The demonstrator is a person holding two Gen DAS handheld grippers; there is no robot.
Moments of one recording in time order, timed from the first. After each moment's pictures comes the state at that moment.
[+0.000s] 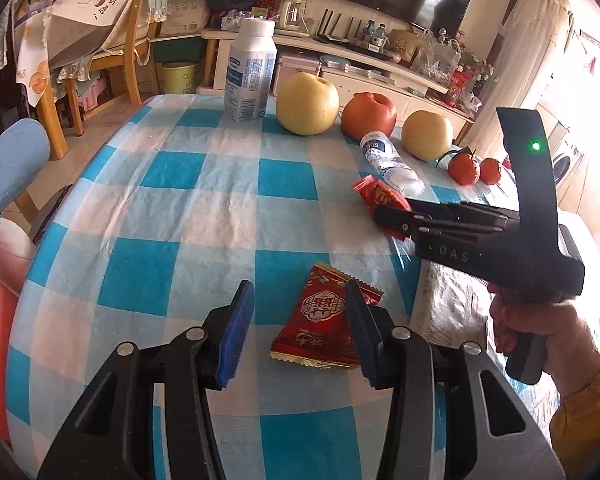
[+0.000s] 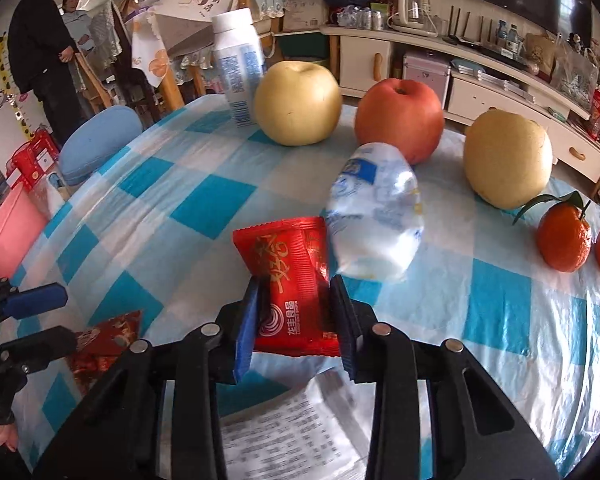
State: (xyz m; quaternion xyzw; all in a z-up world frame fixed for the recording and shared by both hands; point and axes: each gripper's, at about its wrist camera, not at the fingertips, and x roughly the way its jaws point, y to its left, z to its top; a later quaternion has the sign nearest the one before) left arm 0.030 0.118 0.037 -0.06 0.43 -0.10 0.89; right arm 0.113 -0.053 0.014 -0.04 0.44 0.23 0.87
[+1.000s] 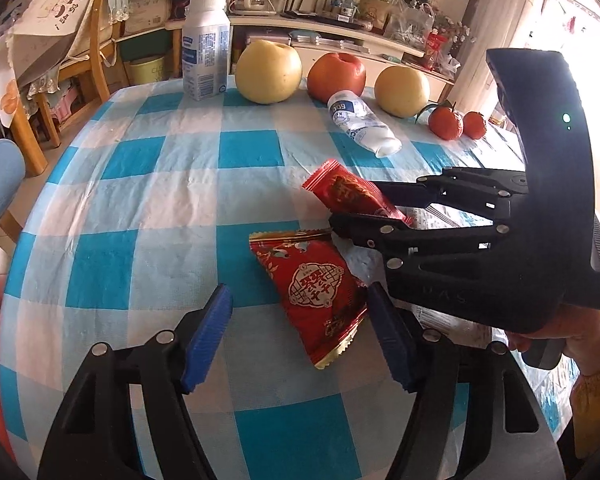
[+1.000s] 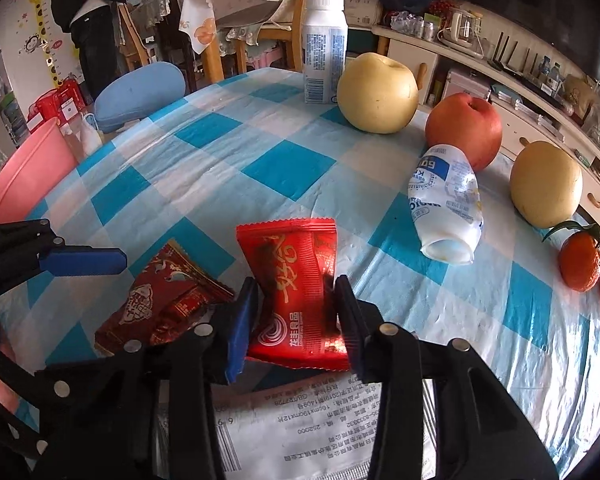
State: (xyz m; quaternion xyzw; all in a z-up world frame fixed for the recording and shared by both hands) left arm 0.032 0.093 0.019 -0.01 0.46 -0.14 0.88; right arm 0.080 -0.017 0.014 -0.11 0.43 0.28 0.85
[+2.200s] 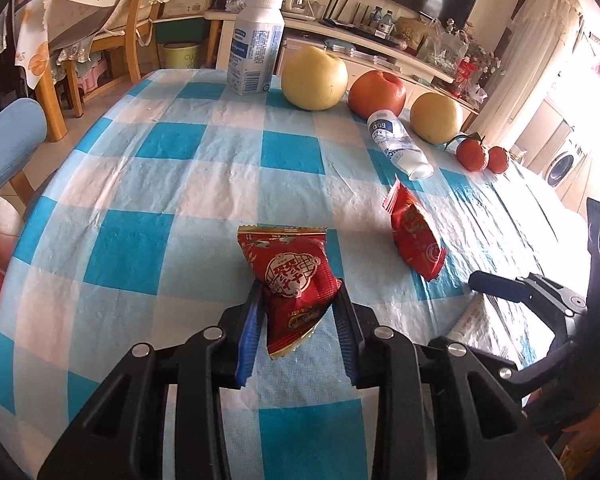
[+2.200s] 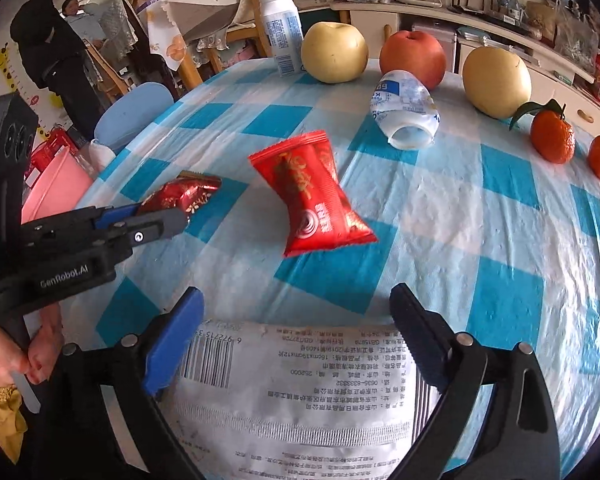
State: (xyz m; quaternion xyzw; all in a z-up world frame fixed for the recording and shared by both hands) left arm 0.032 0.121 0.023 -0.07 0.46 -0.10 0.88; right arm 0.021 -0.057 0.016 -0.01 0.48 0.25 0.84
